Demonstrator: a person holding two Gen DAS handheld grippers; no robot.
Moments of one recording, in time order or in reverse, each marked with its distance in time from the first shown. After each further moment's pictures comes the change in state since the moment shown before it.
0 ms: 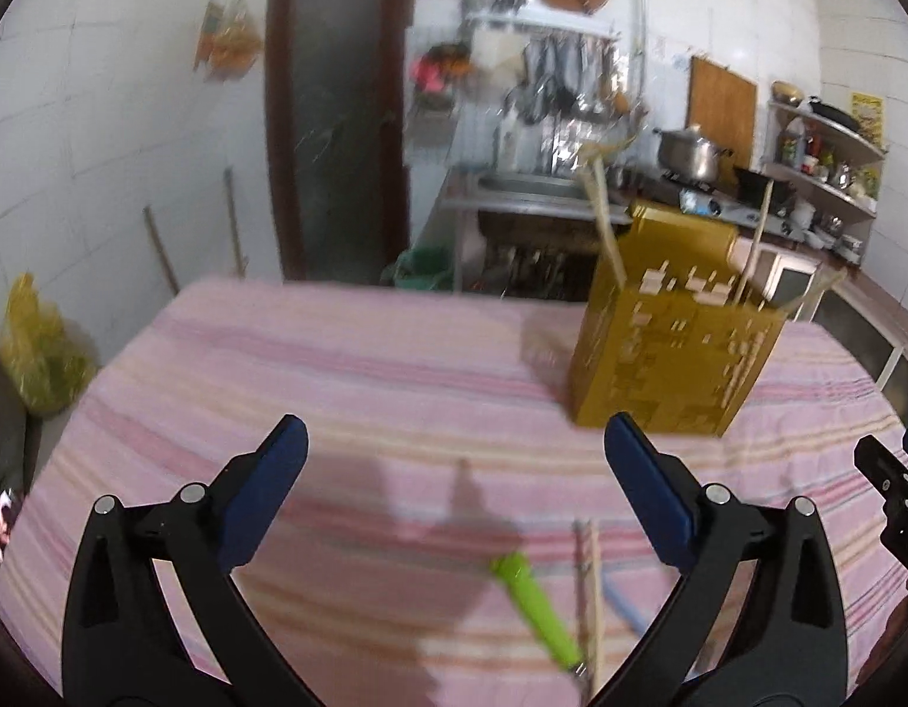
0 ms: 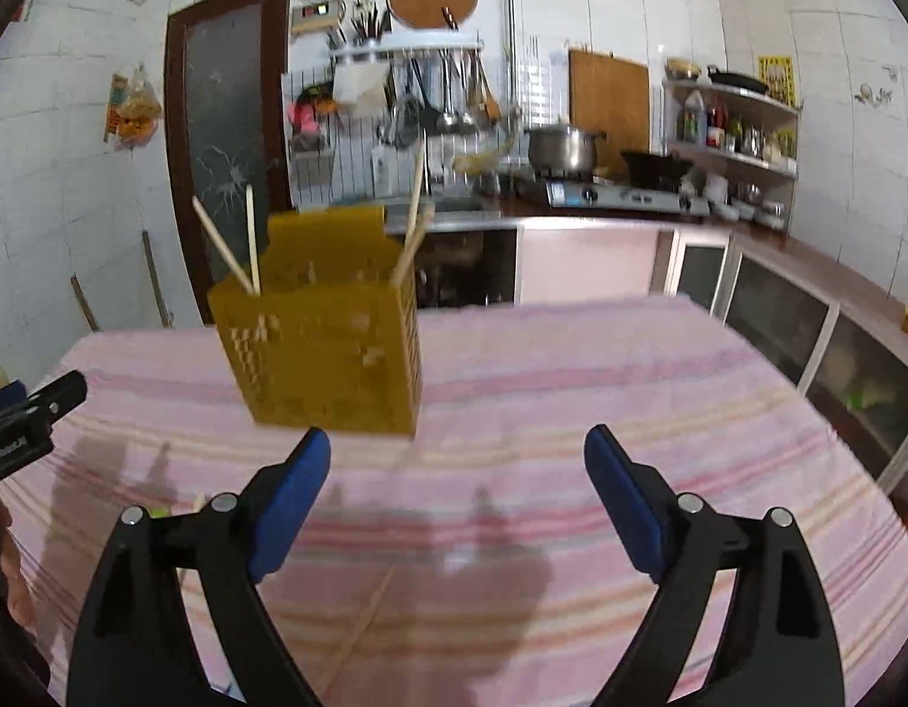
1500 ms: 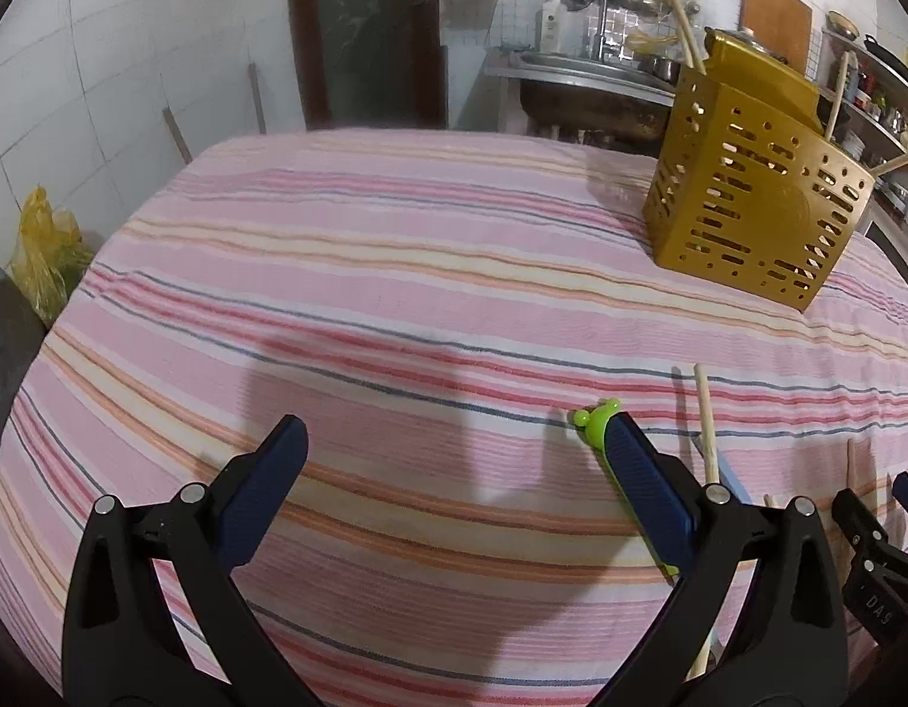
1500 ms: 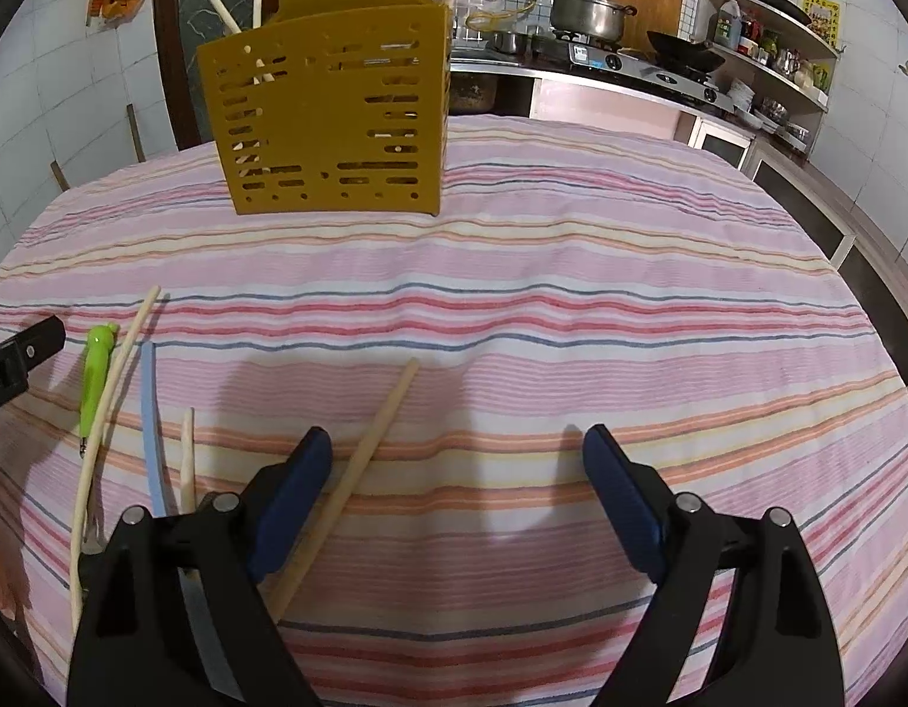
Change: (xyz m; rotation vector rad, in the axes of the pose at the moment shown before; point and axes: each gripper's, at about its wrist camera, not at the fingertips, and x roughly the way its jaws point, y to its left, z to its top) left arm 0.048 0.011 -0.055 -0.018 0.277 0.088; right arm 0.045 0.033 -0.076 -0.064 0.329 -0.038
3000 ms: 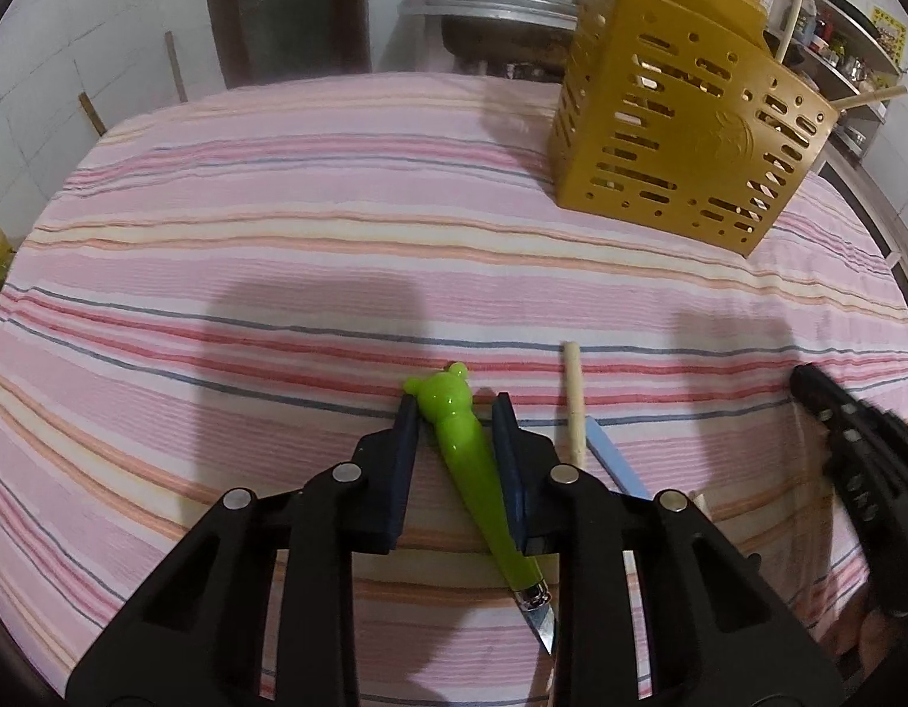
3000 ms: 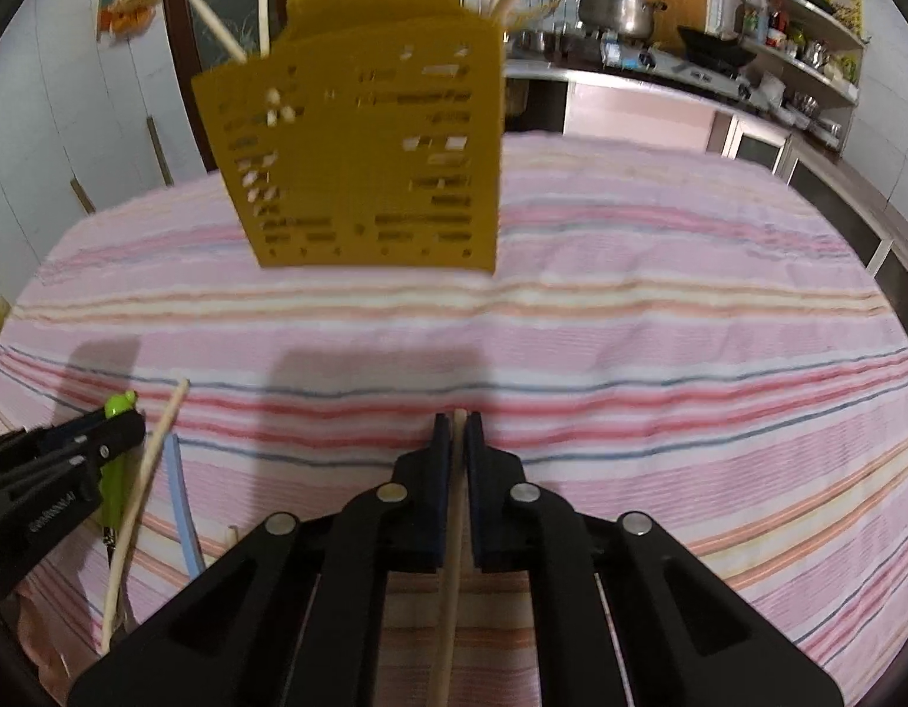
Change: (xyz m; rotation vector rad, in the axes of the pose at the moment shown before) left arm 0.018 -0.045 0.007 0.090 0.145 -0.134; right arm 0.014 0.010 0.044 0.021 -0.019 0.093
